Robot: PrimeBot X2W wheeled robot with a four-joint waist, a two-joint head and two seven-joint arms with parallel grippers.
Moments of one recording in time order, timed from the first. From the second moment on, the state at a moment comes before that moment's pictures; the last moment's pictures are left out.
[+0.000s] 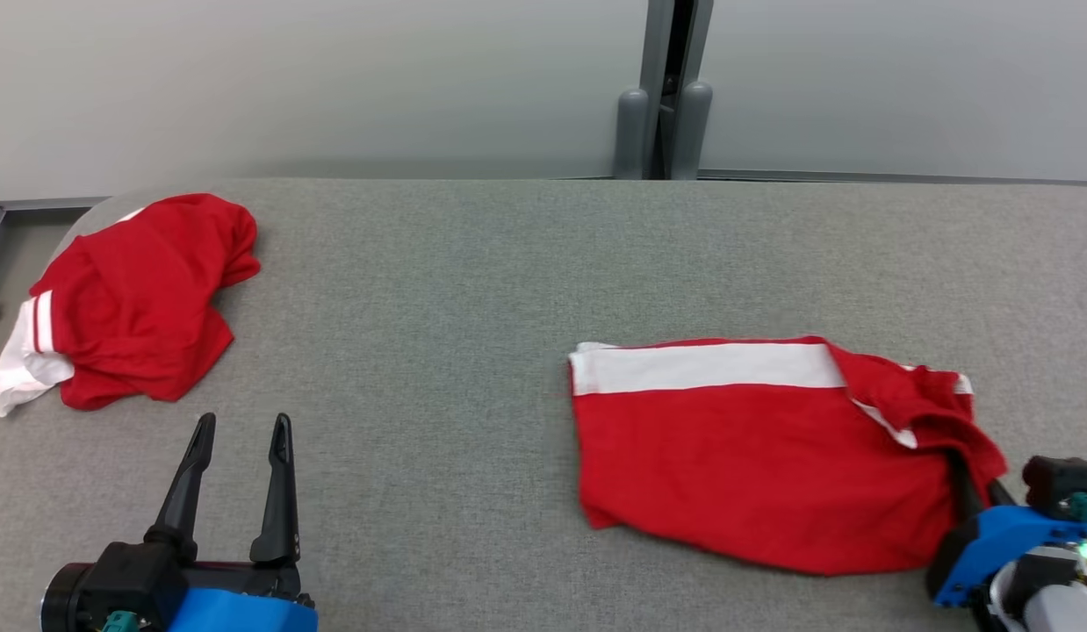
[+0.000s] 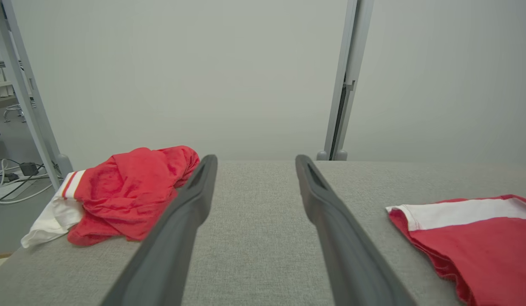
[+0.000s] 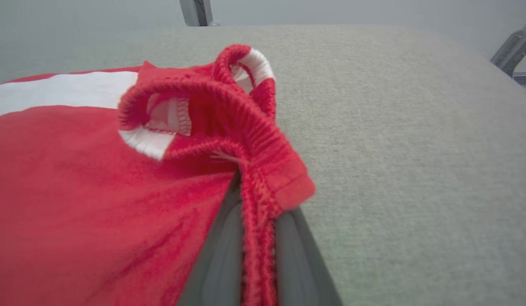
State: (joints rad) left arm -0.05 0.06 0.01 0.08 -0.12 -0.11 -0.26; right arm -0.31 -0.23 -0.09 0.78 0.13 0.13 -0.18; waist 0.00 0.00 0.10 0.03
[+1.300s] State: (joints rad) left arm -0.06 0.05 -0.05 0.10 -0.14 -0.11 -0.26; right arm -0.31 -0.05 0.26 0.29 0.33 0.13 0.21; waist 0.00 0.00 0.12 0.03
